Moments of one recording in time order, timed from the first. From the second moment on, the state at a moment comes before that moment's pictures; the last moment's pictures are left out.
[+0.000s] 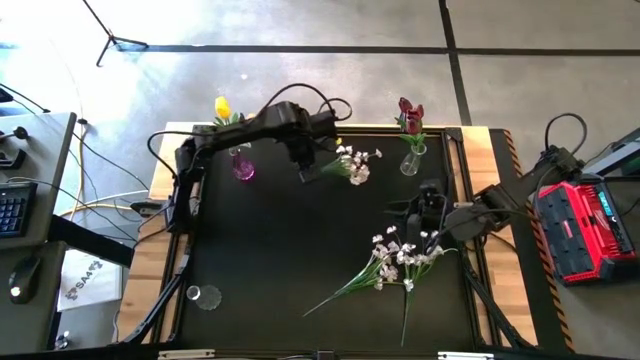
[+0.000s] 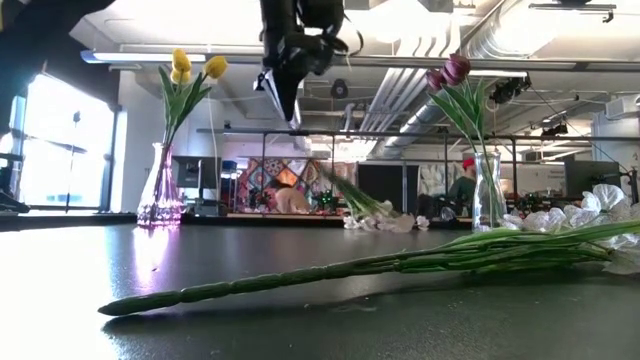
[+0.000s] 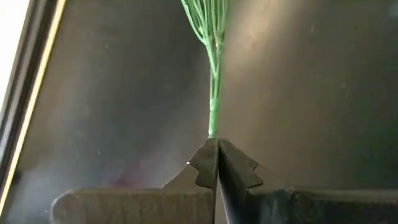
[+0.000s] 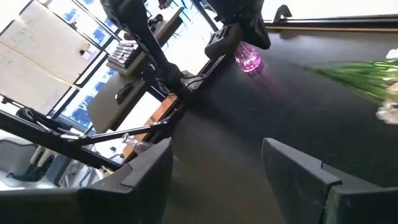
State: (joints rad) left arm 0.32 2.04 2.09 -1.46 -0.05 -0.10; right arm 0.54 1.04 1.07 -0.53 0.77 1.10
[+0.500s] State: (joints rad) left arm 0.28 2.08 2.02 -1.30 -0.07 -0.12; right arm 0.52 1.04 1.07 -0.52 0.68 1.12
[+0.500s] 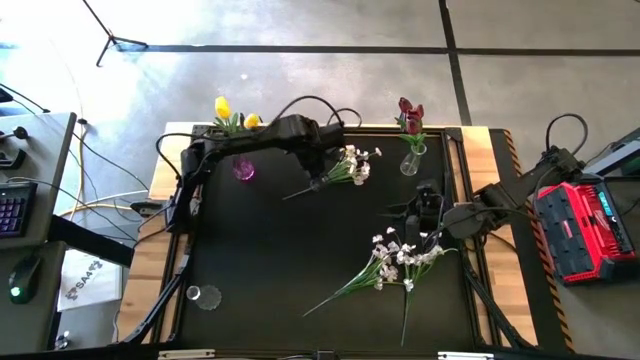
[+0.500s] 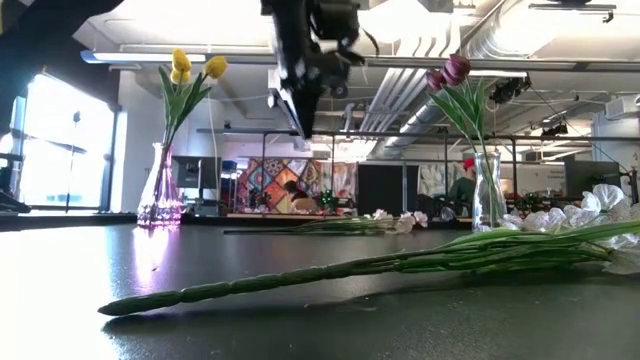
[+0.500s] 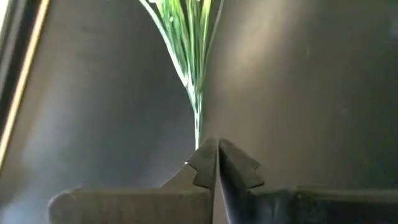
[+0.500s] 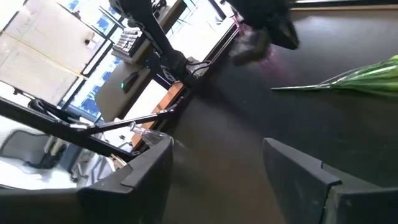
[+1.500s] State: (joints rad) left arm 0.33 2.31 1.88 -1.12 -0.06 -0.06; right arm 0.59 1.12 1.07 -0.48 0.68 1.23
